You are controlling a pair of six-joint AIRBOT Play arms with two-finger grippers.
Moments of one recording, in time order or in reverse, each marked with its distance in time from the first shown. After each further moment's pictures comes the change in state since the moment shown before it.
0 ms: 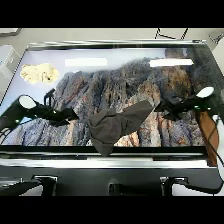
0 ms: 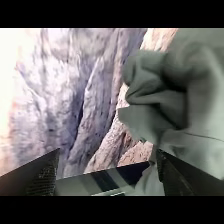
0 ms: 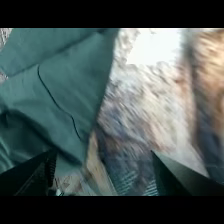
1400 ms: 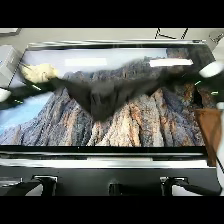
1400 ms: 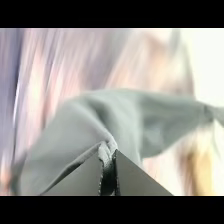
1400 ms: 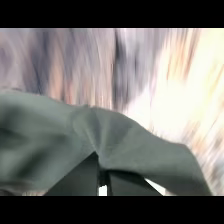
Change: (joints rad) left arm 0.075 0.236 0.237 -0.429 0.317 0.349; right arm 0.084 0.104 0.407 -0.013 -0.194 -0.119
